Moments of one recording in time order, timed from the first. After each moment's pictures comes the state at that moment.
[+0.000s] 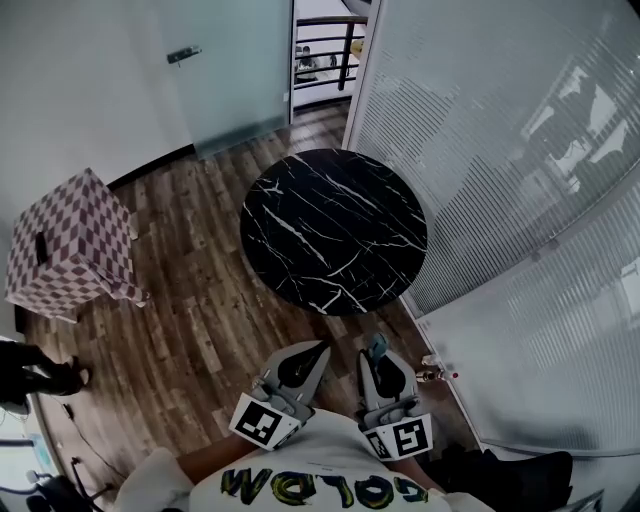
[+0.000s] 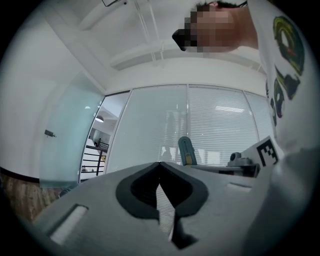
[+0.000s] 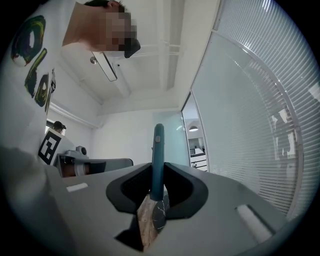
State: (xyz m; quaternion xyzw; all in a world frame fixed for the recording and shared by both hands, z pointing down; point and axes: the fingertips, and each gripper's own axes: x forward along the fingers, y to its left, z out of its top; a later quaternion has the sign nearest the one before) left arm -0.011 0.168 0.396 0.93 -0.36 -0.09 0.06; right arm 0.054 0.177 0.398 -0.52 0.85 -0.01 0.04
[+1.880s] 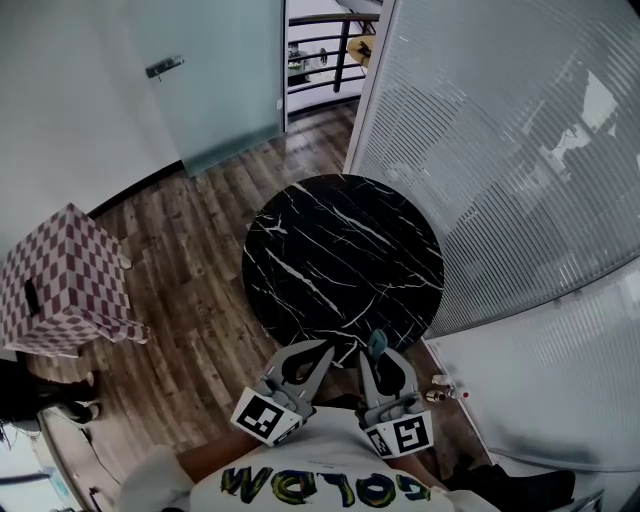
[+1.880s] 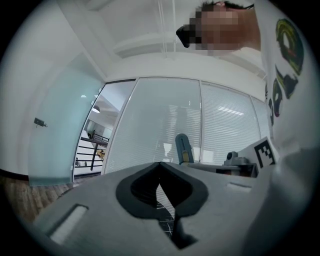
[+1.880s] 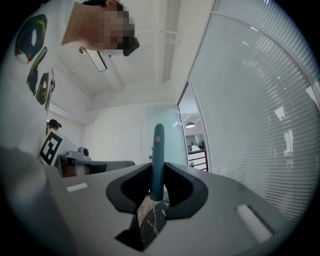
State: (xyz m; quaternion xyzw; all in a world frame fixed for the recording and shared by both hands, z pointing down) left arm -0.047 -0.051 0.417 0.94 -0.31 -0.07 0.09; right arm 0.009 -0.041 0.414 -0.54 0.84 -0.03 0.03
